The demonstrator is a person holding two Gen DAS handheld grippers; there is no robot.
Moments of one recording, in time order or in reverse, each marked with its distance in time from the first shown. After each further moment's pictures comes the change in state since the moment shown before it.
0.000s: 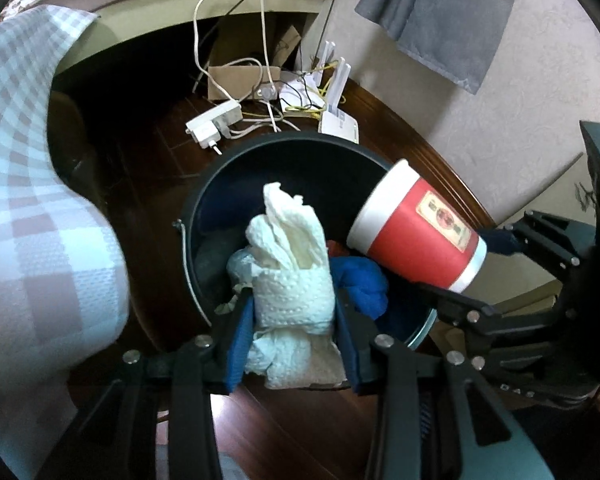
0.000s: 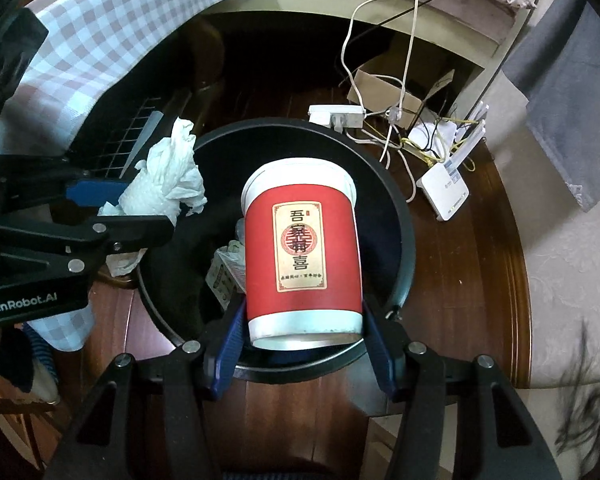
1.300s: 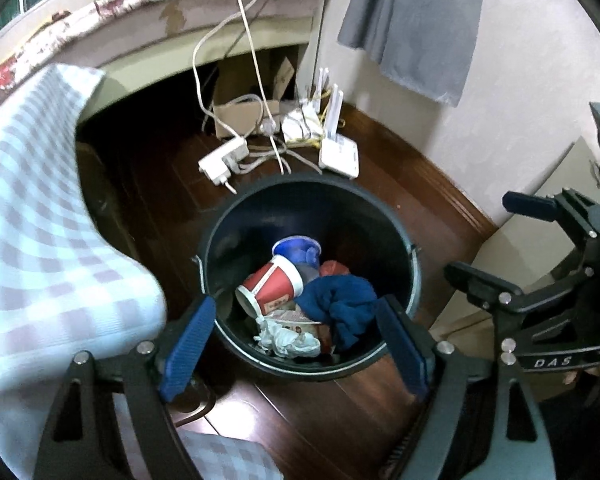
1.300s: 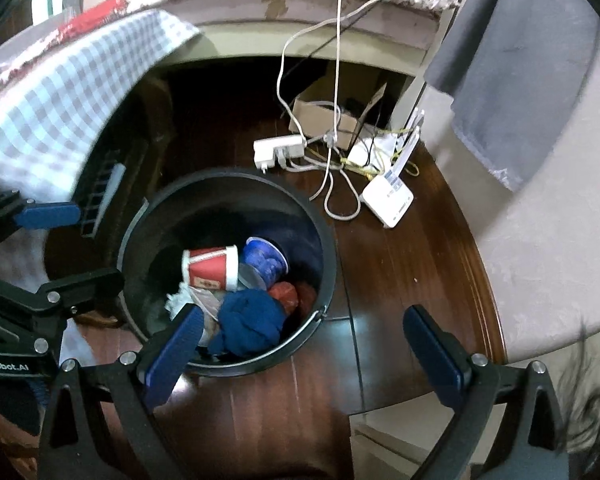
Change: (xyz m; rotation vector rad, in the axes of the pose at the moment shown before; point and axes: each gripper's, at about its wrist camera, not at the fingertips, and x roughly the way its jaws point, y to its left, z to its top) left arm -0.063 -0.034 0.007 0.079 -0.102 0.102; right arm -0.062 -0.036 -0.006 0.164 -0.111 -0.107
